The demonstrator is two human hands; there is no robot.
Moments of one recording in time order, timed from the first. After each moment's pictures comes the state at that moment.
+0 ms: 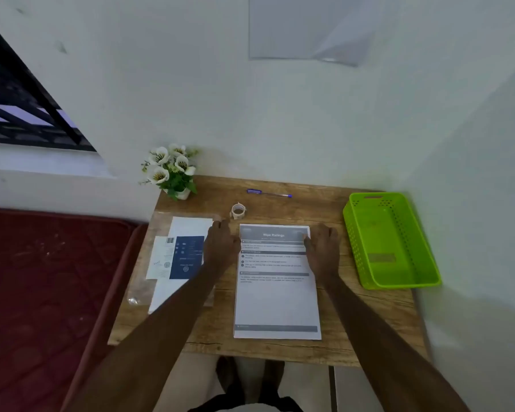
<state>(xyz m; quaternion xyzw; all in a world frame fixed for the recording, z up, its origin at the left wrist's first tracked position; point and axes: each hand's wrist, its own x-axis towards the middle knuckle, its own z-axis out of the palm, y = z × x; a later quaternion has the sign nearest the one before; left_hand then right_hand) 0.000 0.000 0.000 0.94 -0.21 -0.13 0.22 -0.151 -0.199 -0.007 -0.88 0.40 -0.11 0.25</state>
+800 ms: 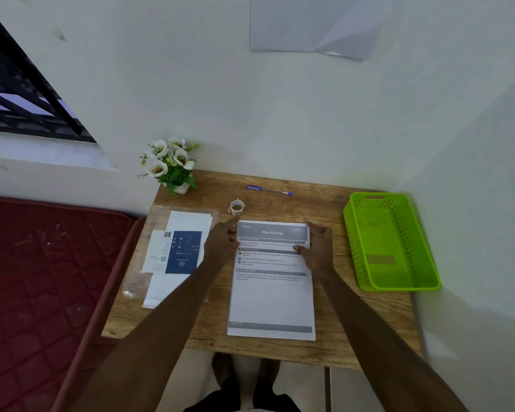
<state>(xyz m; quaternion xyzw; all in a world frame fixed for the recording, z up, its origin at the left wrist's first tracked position) -0.004 -0.003 -0.001 0.90 -0.19 -0.19 0.34 -0.145 -0.205 -0.006 -0.84 0.39 -0.05 0.38</state>
